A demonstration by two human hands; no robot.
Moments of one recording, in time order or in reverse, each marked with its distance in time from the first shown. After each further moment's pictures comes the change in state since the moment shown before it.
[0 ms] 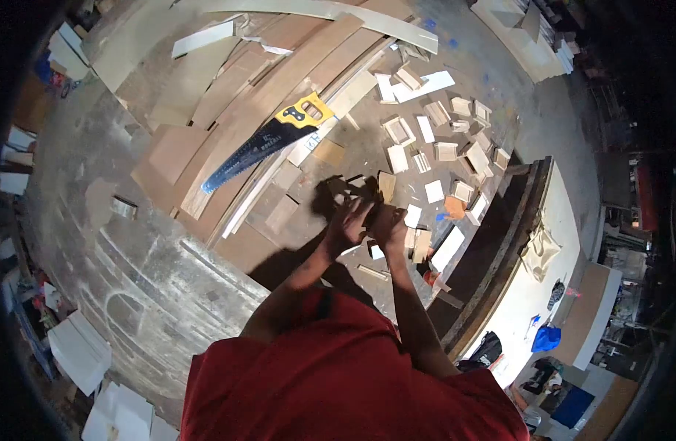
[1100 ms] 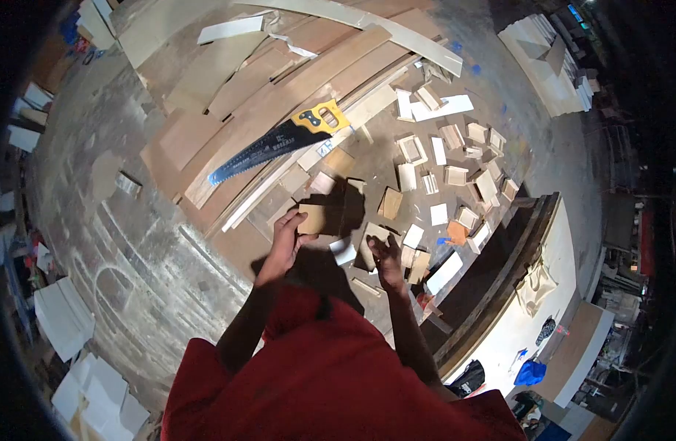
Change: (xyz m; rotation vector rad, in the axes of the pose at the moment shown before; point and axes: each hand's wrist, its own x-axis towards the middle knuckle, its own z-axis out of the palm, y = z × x) left_hand -0.026 0.015 -0.140 -1.278 0.446 -1.100; right_hand -0.031 -0.024 -0.023 0.990 -0.402 0.431
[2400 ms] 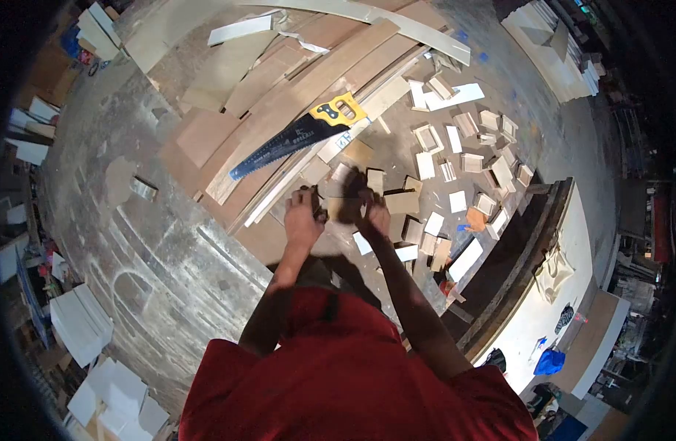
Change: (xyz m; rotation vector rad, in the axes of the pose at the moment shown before) left_hand 0.008 0.013 -0.017 1.615 0.242 0.388; right_hand 0.084 0.028 0.097 -1.379 0.060 -0.739
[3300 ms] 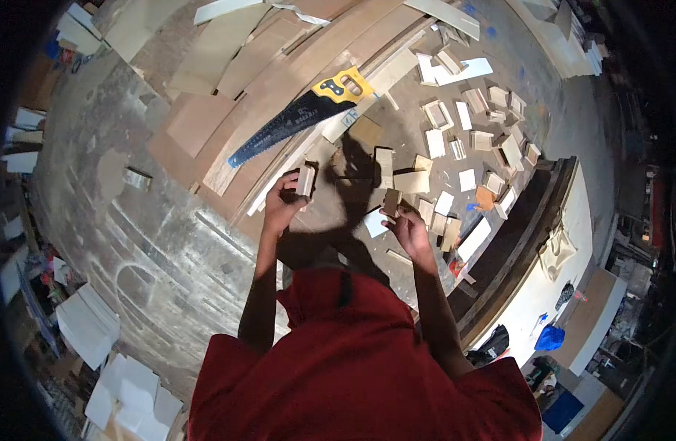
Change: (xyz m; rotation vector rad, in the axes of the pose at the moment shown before) left_hand 0.024 -0.100 0.007 -1.148 -0.164 -0.039; right_hand -0.053 0.005 -0.079 1.659 -0.214 0.785
